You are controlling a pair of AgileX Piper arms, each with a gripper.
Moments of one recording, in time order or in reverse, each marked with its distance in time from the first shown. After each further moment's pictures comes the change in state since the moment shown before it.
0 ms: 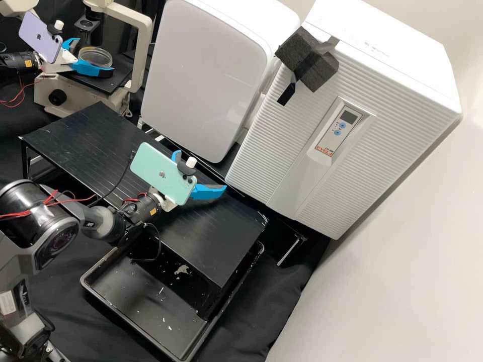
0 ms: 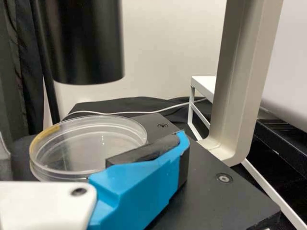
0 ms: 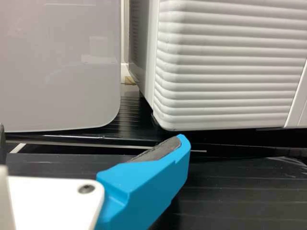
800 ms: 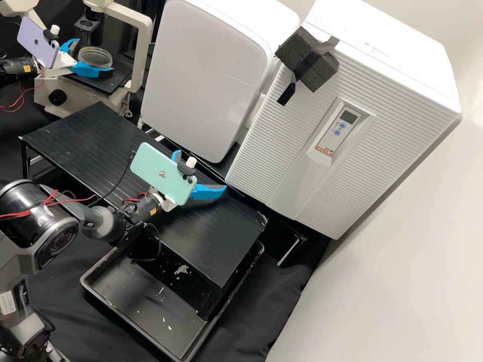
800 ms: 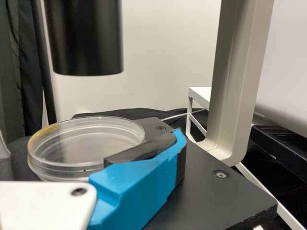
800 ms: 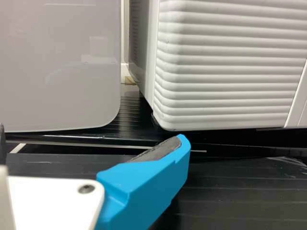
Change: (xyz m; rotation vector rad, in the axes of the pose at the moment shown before) left arm -0.002 -0.013 -0.002 -0.008 -0.013 0.016; right arm 0.000 0.000 0.000 0.000 0.000 0.000
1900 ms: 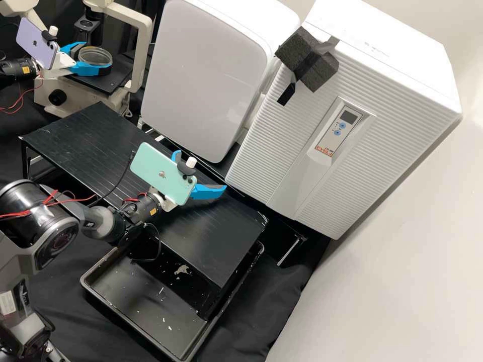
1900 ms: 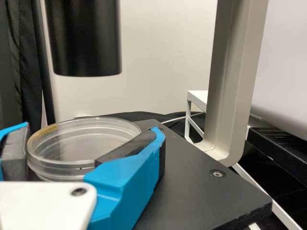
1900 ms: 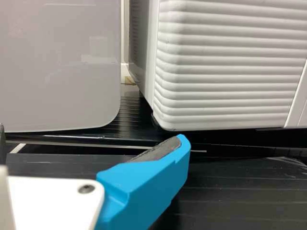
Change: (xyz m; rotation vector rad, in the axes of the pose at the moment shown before) left arm -0.003 -0.003 0.000 -0.006 -0.008 0.016; right arm 0.000 0.000 0.000 0.000 0.000 0.000
